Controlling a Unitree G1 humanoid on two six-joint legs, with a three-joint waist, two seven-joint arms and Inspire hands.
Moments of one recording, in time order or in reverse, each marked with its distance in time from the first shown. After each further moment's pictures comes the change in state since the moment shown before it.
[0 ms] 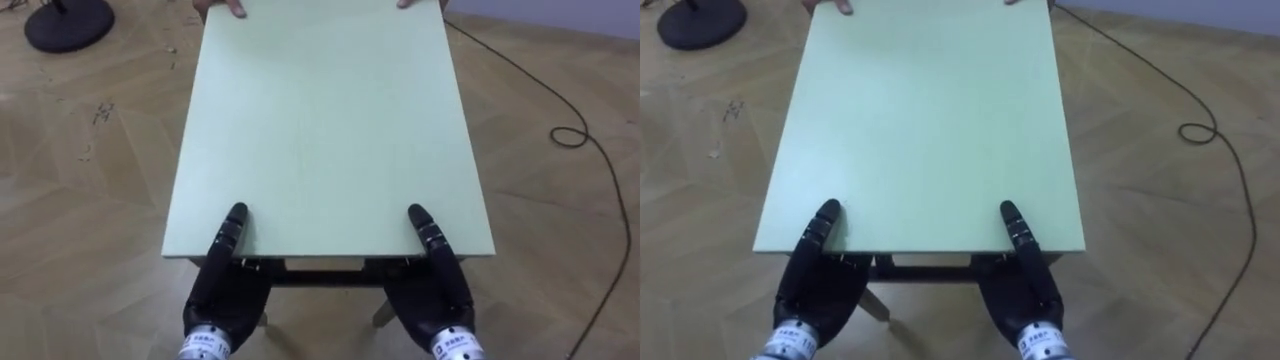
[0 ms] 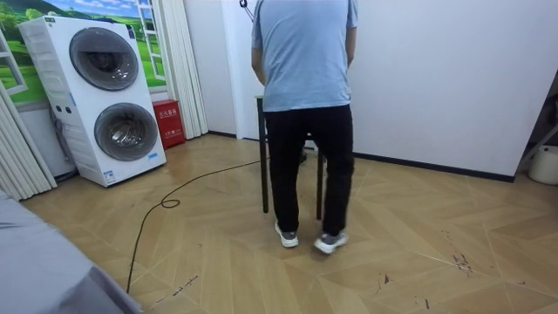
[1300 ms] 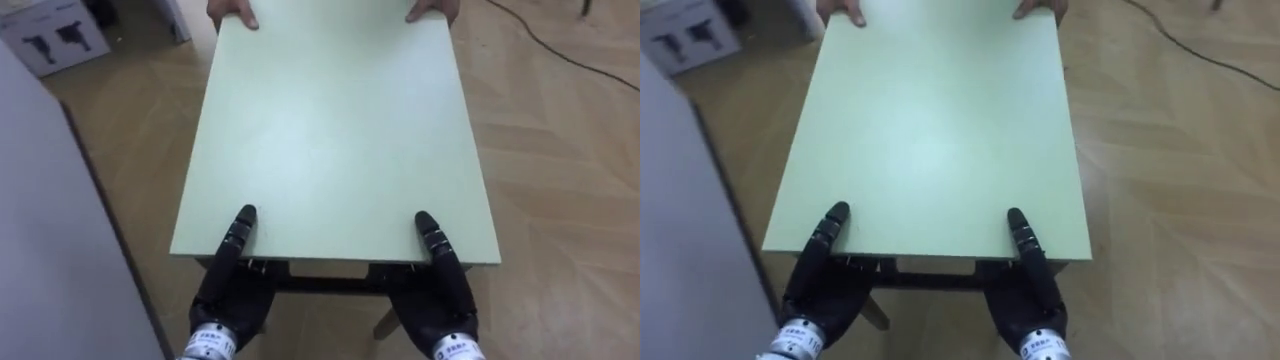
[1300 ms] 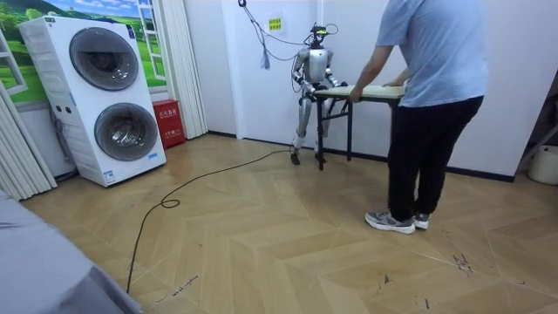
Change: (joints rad) left arm -0.023 0.003 -0.021 -0.006 0.026 0.009 0.042; right arm 0.046 0.058 -0.034 0.002 -0.032 -0.015 -0.013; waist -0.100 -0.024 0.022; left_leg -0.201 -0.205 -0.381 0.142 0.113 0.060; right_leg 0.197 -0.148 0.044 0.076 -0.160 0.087
